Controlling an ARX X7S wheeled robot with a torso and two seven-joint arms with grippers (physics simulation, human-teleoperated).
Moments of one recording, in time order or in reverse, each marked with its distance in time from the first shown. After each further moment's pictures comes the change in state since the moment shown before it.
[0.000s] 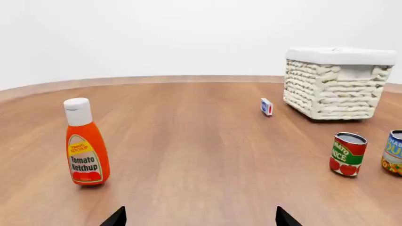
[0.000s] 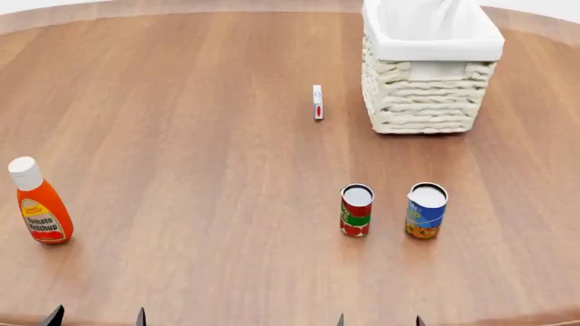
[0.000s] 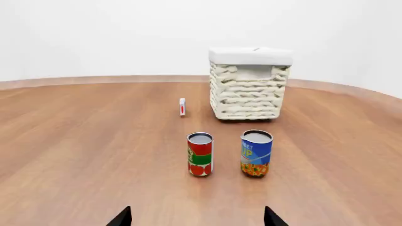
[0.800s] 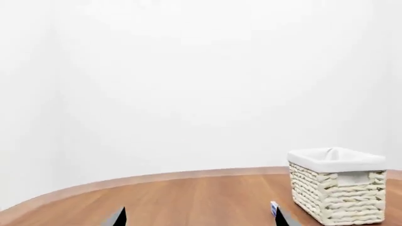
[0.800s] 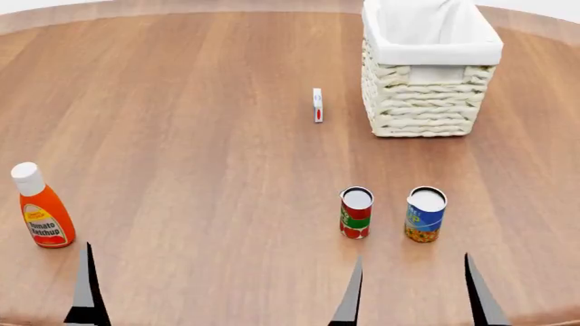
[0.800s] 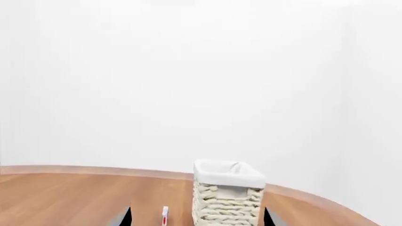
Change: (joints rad) left arm 0.073 -0.102 0.072 0.536 0.009 -0.103 -0.116; right arm -0.105 0.106 -0.069 -0.589 -0.039 0.115 0.120
